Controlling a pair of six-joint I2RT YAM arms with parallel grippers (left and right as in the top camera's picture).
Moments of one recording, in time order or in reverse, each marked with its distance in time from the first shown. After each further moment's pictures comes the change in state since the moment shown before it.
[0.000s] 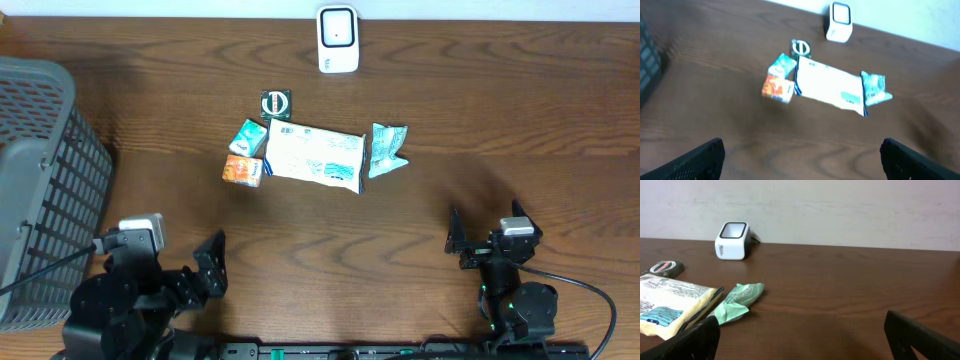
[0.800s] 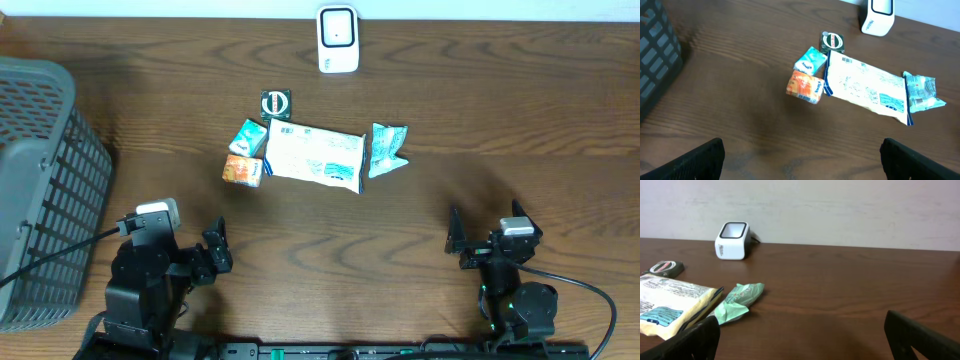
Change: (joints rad) left arm 0.000 0.007 -0.213 0.146 -0.118 0.000; right arm 0.000 0.000 0.000 0.000 0.000 0.000
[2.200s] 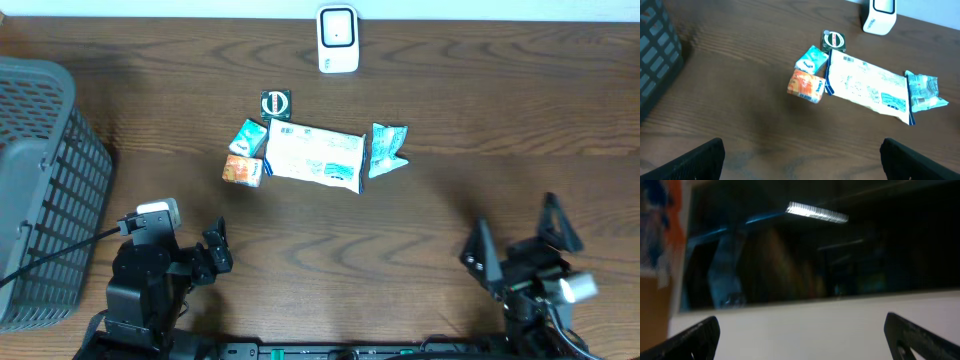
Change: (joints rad) left arm 0.000 0.003 -0.004 0.000 -0.003 0.000; right arm 0.000 0.004 0.005 0.793 -0.144 0.260
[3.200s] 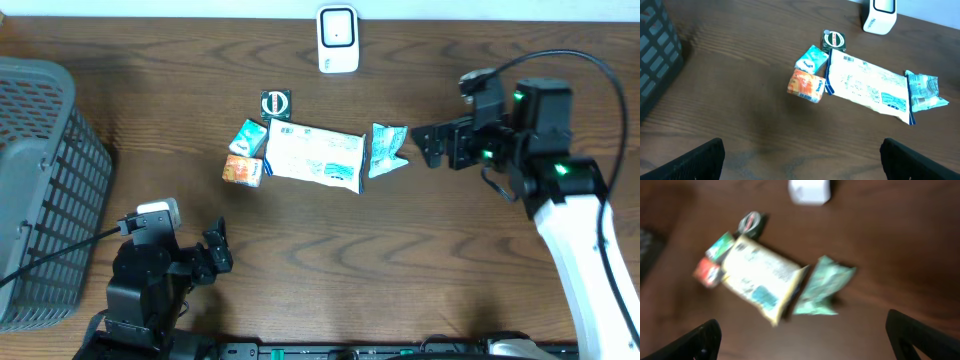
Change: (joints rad) left arm 0.000 0.002 0.000 0.000 0.000 0.000; right arm 0.000 1.339 1.147 -1.349 -0.340 -0.255
